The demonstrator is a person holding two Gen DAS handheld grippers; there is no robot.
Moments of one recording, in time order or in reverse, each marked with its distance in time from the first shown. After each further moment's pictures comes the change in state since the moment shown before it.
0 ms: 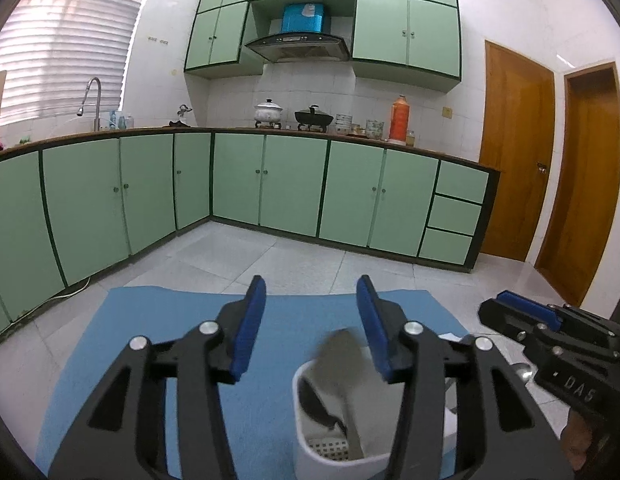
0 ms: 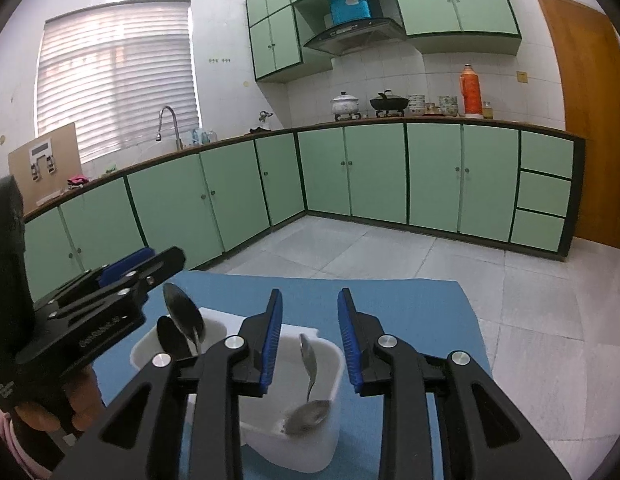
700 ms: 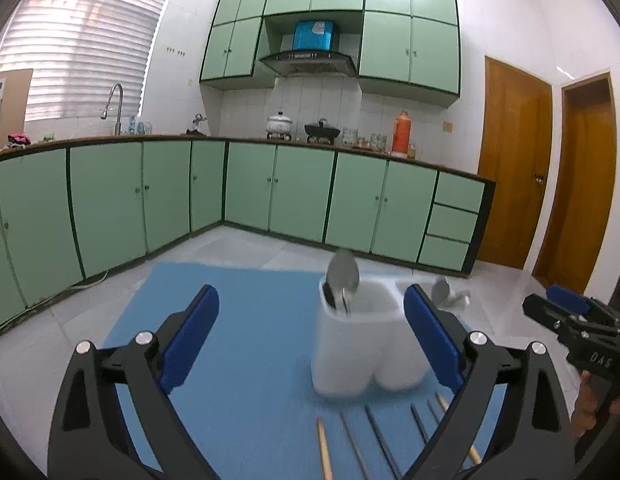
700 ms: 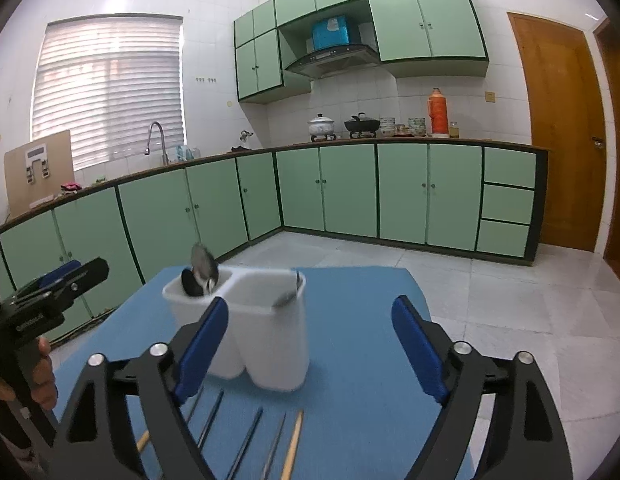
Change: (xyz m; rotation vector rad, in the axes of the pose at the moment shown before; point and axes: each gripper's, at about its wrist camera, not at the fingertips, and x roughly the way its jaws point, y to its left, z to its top) left arm -0.128 0.013 -0.041 -0.018 -0.027 0.017; right arm -0.116 -0.002 -0.054 -0.008 -0.074 -0.097
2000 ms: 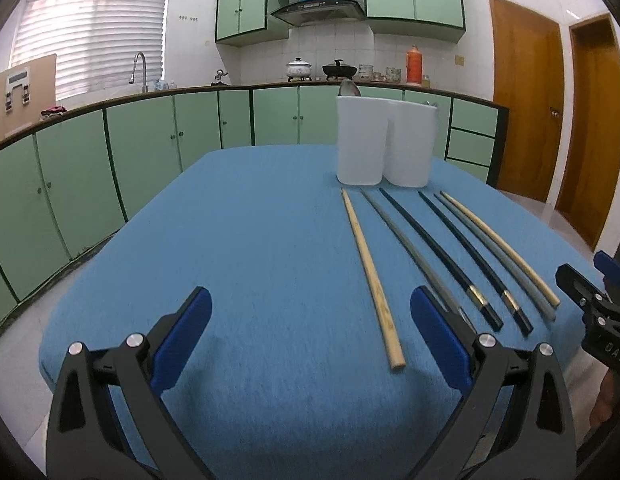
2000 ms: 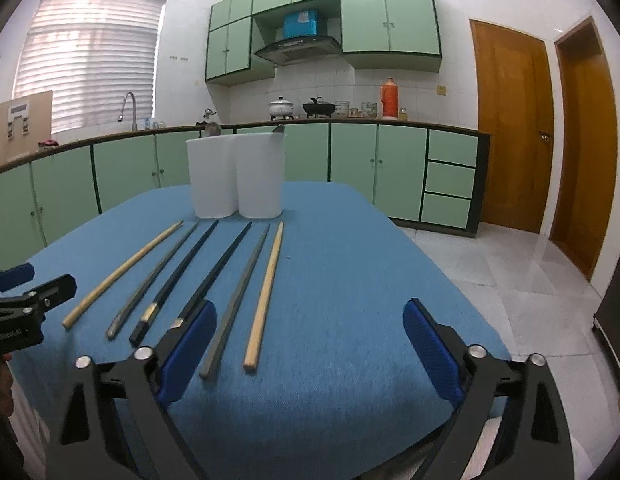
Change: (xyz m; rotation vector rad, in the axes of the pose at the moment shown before) left arm -0.120 0.003 -0.172 0.083 0.175 0.127; right arm -0.119 0.038 -0.191 -0.030 0.021 -0.197
